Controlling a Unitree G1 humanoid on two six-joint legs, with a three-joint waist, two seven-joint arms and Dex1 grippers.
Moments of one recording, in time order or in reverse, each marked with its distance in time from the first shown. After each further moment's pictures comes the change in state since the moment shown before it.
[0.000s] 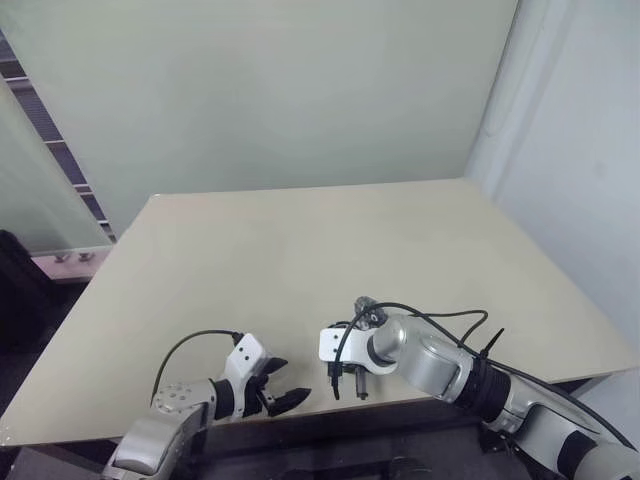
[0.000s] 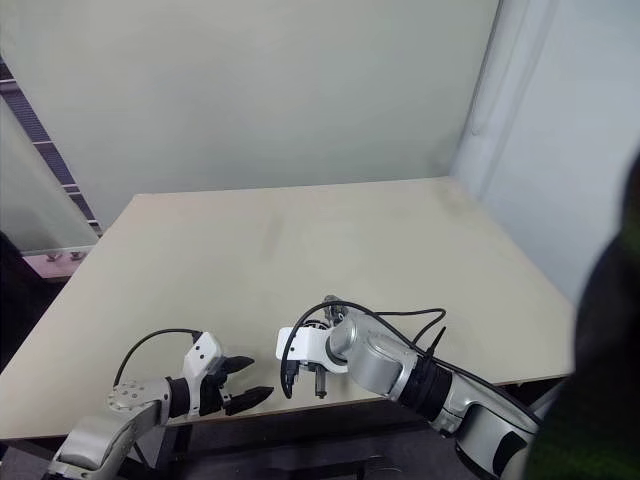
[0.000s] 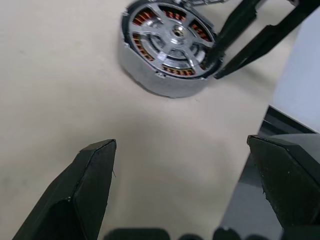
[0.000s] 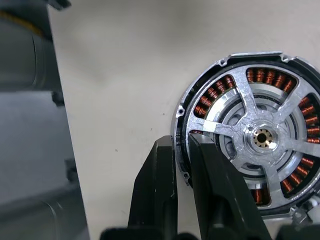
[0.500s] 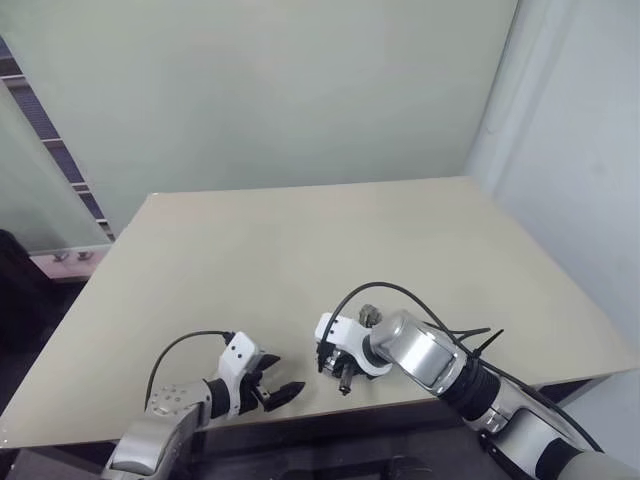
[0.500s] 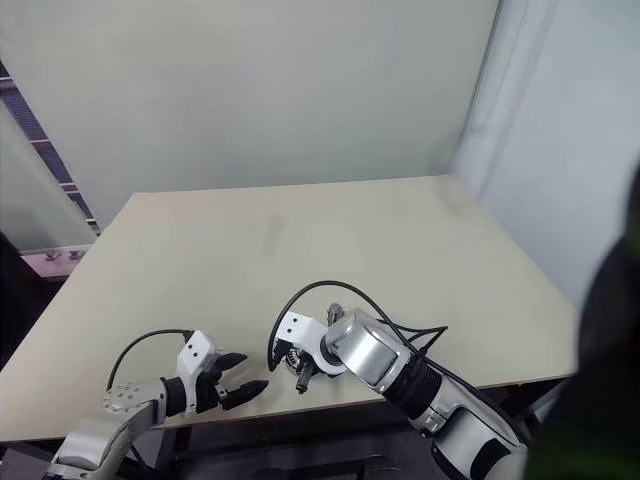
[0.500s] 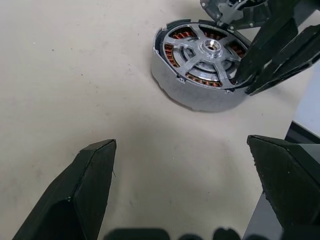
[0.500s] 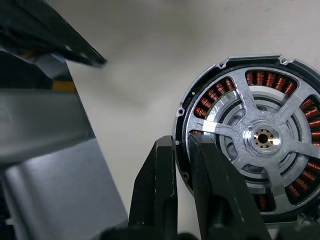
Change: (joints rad) left arm 0.003 -0.018 0.024 0.036 0.003 -0.026 0.018; right arm 0.018 0.113 -0.150 -0.003 0.146 0.247 -0.021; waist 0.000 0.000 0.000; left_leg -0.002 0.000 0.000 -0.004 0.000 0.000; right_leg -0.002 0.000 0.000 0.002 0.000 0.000
